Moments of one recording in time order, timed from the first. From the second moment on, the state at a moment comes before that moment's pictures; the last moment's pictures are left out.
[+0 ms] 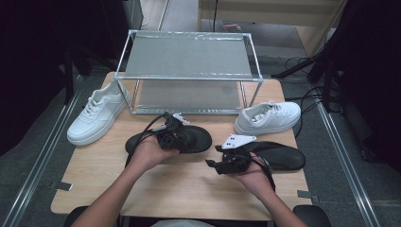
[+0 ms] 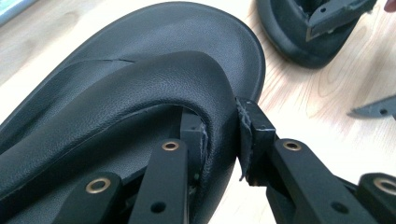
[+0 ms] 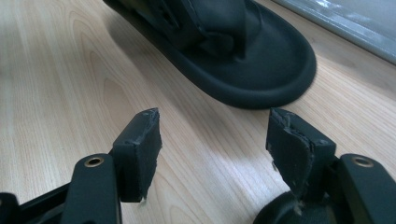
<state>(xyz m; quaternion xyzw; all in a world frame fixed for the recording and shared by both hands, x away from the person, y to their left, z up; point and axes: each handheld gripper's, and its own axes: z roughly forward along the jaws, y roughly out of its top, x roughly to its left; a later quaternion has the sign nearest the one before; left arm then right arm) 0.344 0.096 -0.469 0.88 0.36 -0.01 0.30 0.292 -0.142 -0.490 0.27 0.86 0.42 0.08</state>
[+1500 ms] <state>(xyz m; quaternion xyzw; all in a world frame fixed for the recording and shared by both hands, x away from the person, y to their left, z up) 0.350 0.175 -0.464 0.86 0.36 0.01 0.35 0.288 -0.126 -0.501 0.27 0.87 0.41 0.08</state>
